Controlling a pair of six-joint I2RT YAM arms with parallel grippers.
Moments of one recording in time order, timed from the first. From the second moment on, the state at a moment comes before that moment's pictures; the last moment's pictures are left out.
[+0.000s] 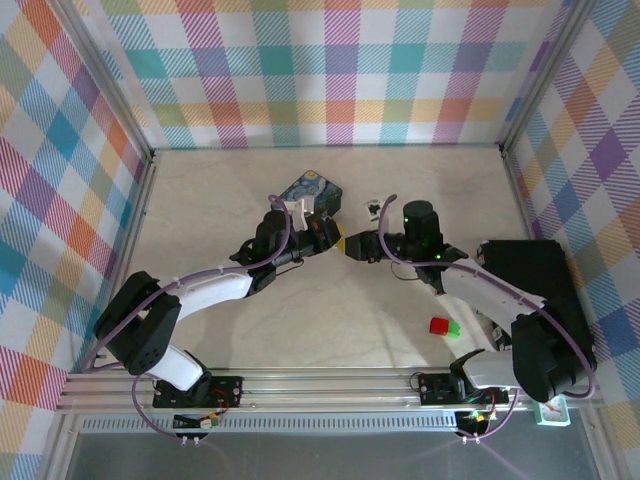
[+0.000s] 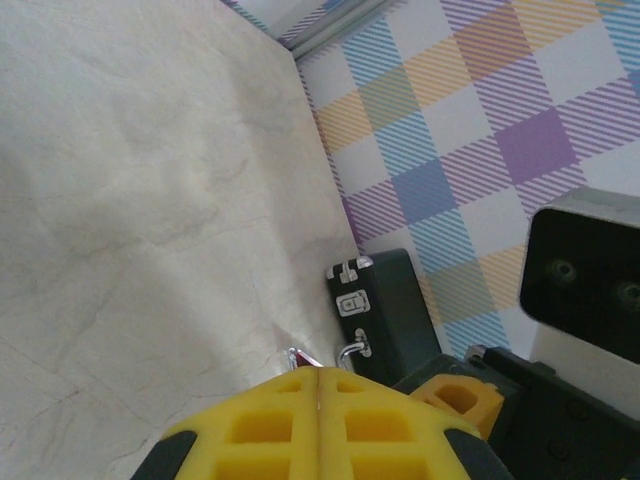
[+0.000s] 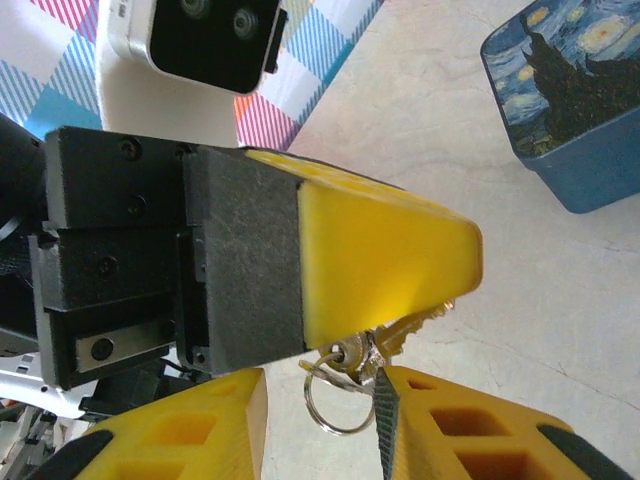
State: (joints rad) left arm -0.68 1.52 0.81 0.48 0.30 -0.95; right arm 0.48 1.31 0.74 0.15 -0.77 0.52
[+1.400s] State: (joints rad) left arm -0.71 1.40 0.80 0.47 0.24 -0.99; right arm 0.48 1.29 0.78 -0.04 -0.72 0.29
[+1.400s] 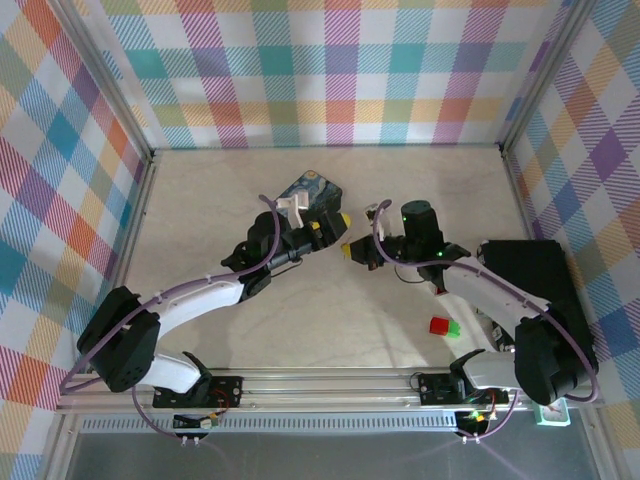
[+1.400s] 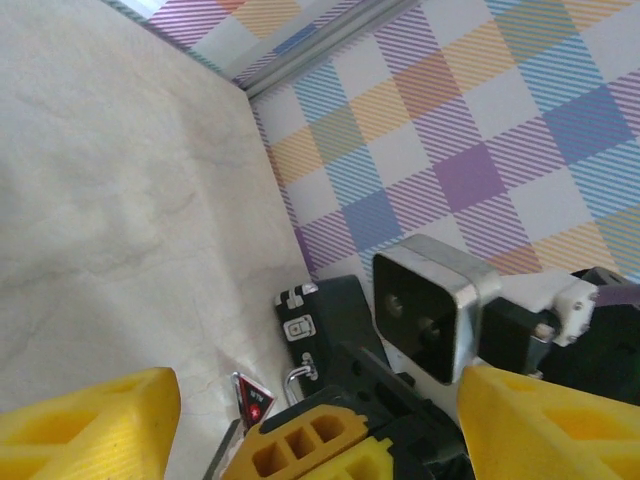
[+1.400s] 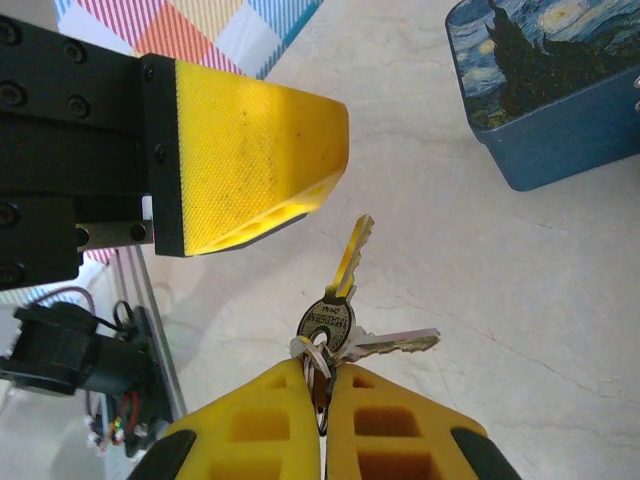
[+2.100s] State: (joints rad) left arm -0.70 1.56 0.79 0.59 0.32 -1.12; right arm 0.48 1.19 0.73 0.01 -0.65 0.12
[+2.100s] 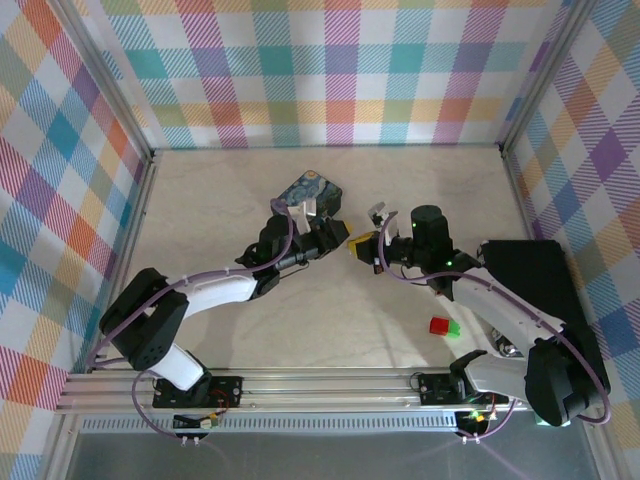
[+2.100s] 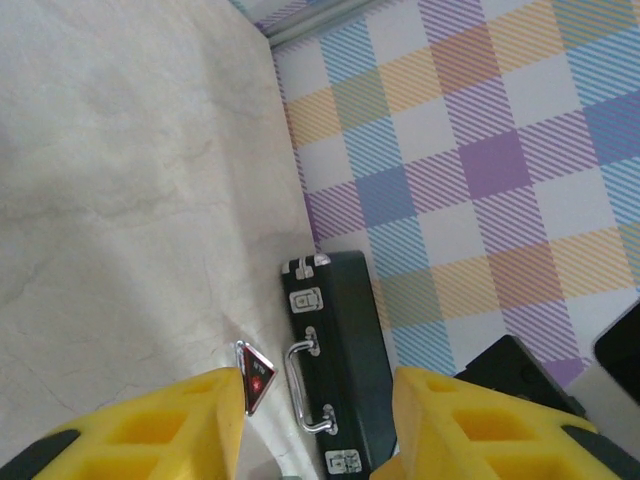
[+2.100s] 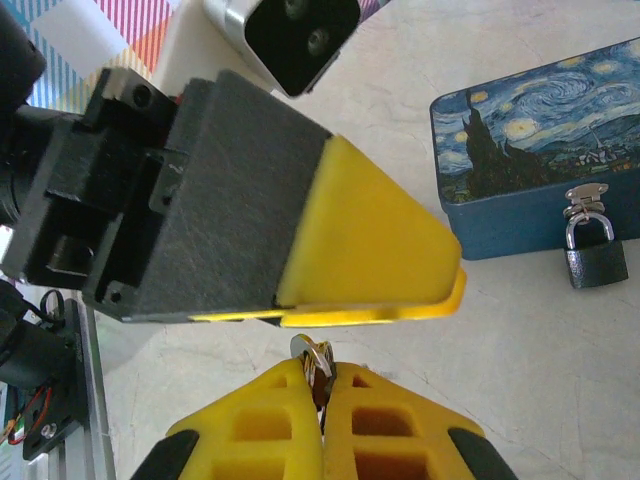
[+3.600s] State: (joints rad) left arm -0.62 1.46 0.75 0.17 0.12 -1.07; right arm 0.55 1.61 0.80 -0.29 -0.34 0.40
